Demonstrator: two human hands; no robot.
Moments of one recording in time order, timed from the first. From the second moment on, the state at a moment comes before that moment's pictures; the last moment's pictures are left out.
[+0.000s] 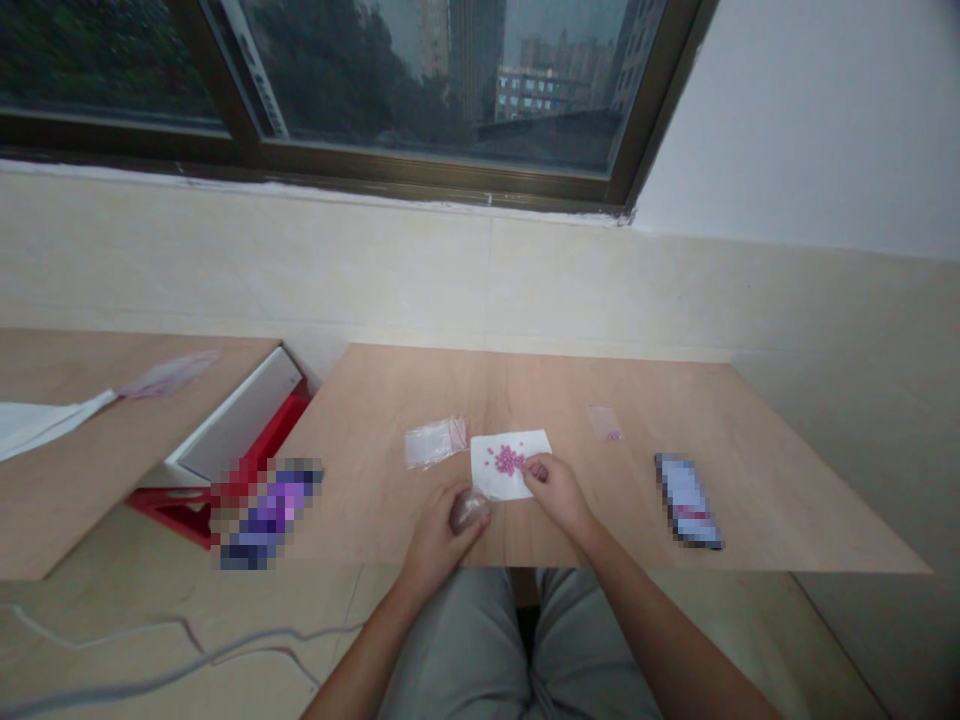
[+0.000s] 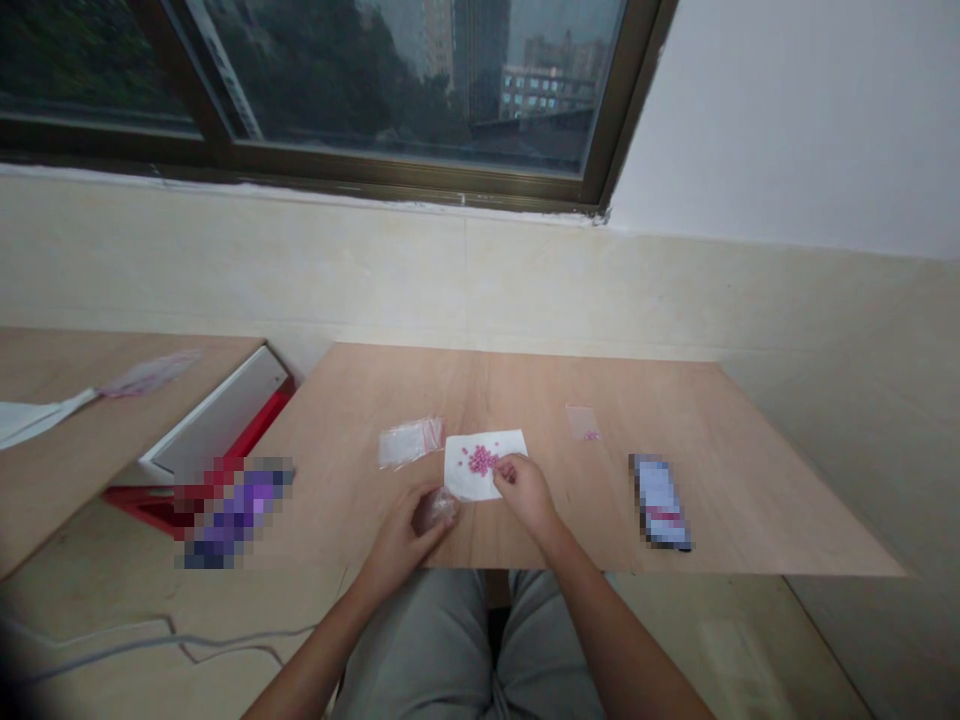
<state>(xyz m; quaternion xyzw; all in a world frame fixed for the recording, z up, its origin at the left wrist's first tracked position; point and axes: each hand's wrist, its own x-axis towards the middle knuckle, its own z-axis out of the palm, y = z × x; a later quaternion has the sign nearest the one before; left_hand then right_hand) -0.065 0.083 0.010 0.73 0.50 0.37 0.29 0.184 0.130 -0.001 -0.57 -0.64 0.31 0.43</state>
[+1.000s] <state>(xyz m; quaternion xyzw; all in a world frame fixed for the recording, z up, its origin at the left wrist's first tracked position) -0.062 0.081 0.008 0.71 0.50 0.39 0.30 0.198 0.140 -0.006 -0.63 -0.69 0.19 0.30</state>
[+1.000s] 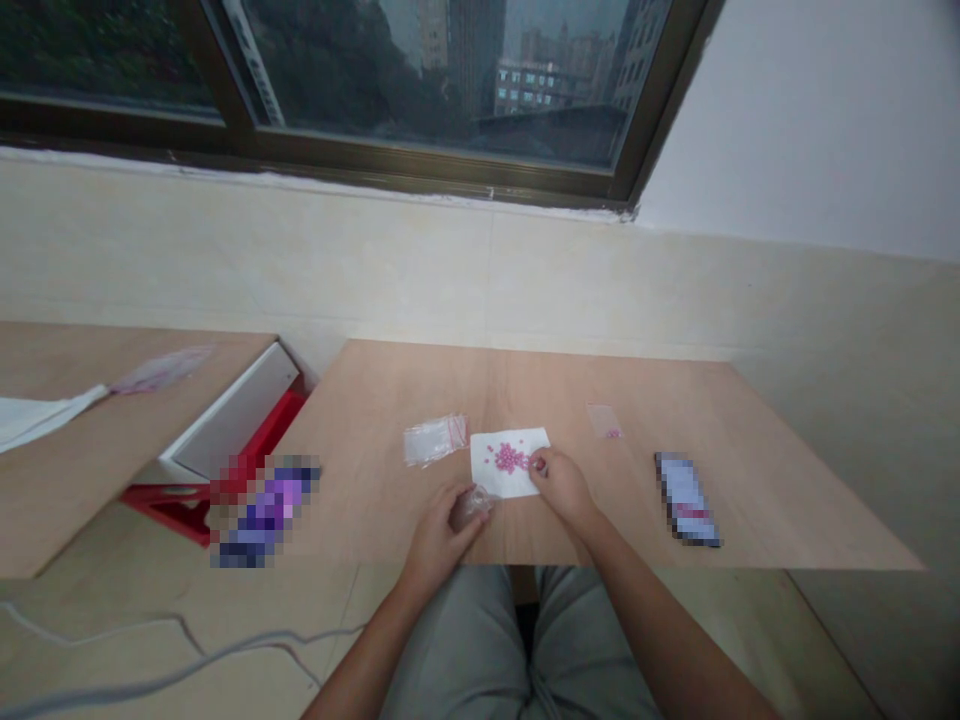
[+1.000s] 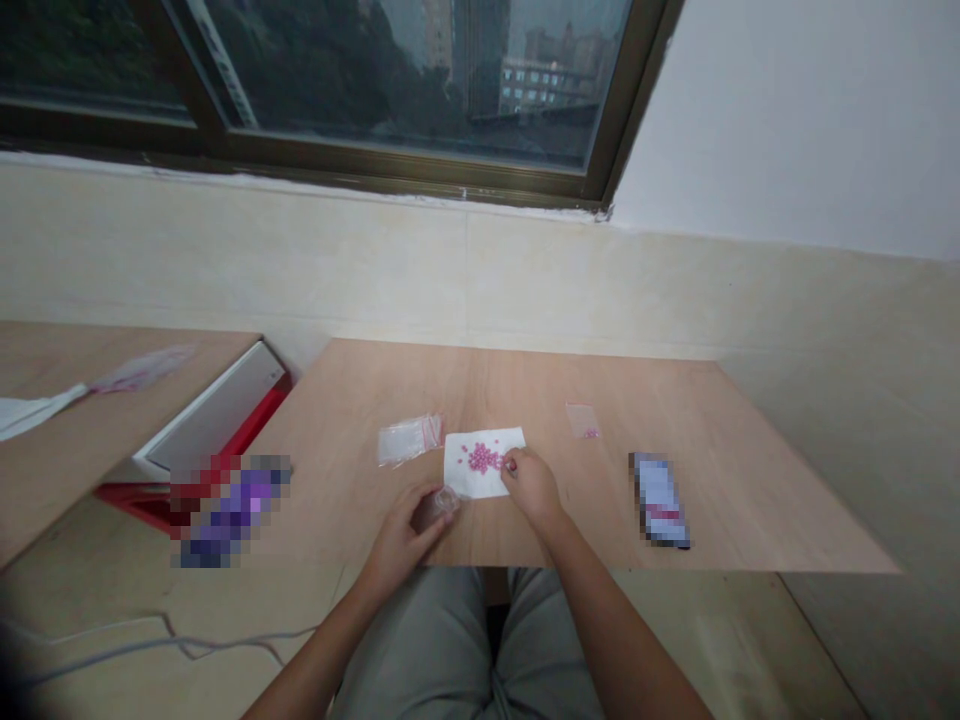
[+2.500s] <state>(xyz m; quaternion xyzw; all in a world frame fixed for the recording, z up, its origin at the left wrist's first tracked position) -0.059 0.077 0.016 0.70 0.50 0.39 0.32 0.162 0.121 0.031 -0.53 -0.63 0.41 0.39</state>
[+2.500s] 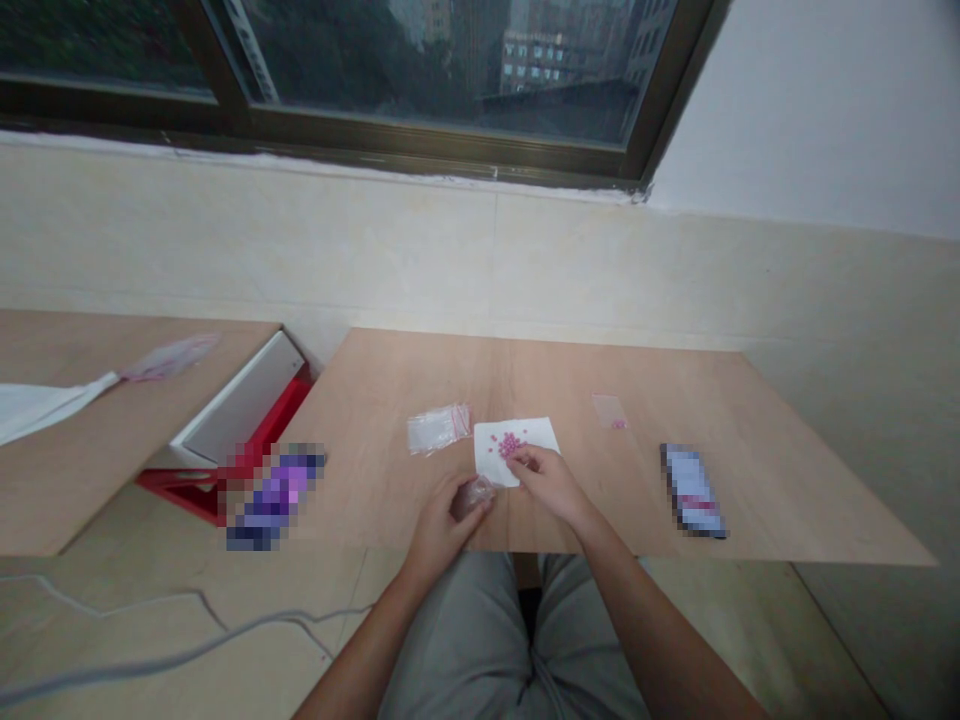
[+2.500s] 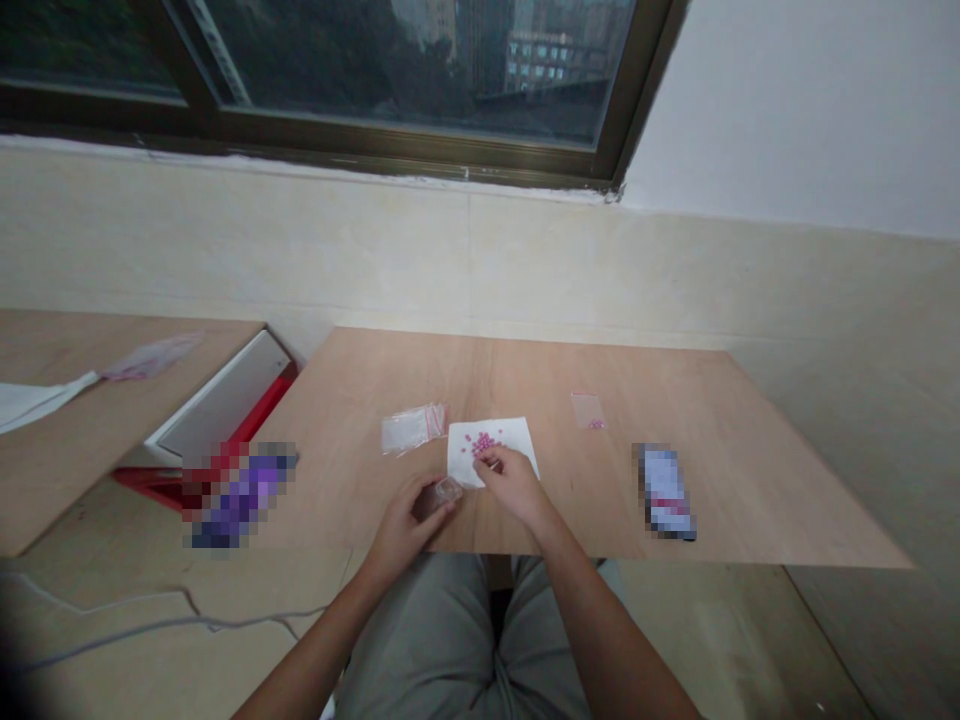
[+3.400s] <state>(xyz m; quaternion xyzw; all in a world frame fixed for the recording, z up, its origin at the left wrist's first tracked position) -0.060 0.078 0.013 0.71 0.50 0.39 0.31 0.162 0.117 0.025 -0.55 -0.54 0.45 0.45</state>
